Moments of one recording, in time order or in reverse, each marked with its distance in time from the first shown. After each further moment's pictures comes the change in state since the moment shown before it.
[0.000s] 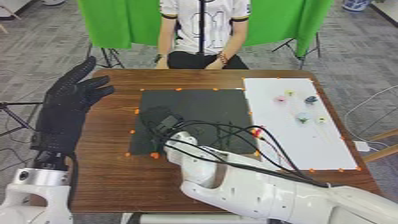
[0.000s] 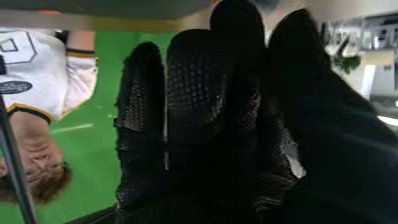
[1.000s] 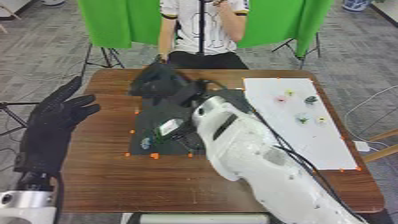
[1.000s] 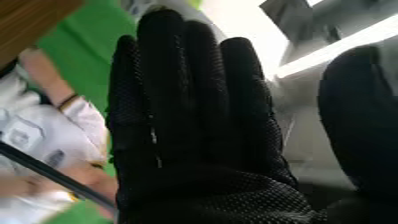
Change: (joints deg) left arm 12.5 -3.2 -6.8 -2.5 -0.2 1.5 1.3; right arm -17.7 2.7 34.5 -26.6 37.5 -3.2 -10.0
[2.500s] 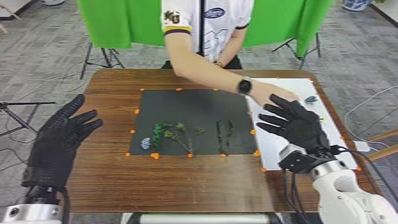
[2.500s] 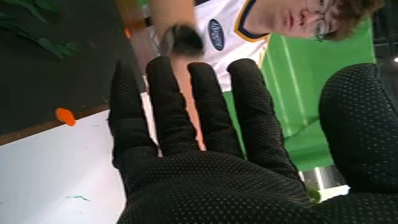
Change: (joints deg) left arm 2.9 -2.8 2.5 0.0 -0.9 0.4 -0.8; right arm -48.4 3.6 46.2 -8.3 50.3 5.2 -15.2
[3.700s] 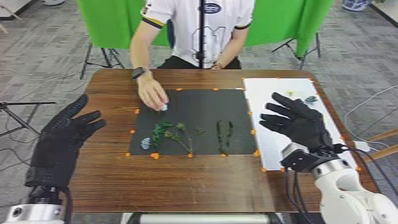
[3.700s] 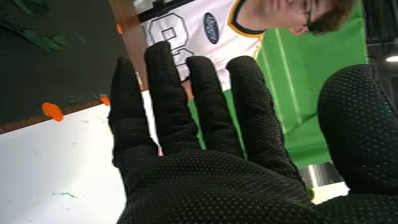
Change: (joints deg) left arm -0.4 0.8 1.2 0.2 -0.2 0.1 1.1; right arm 0.2 0.4 0.5 0.0 0.0 0.1 -0.7
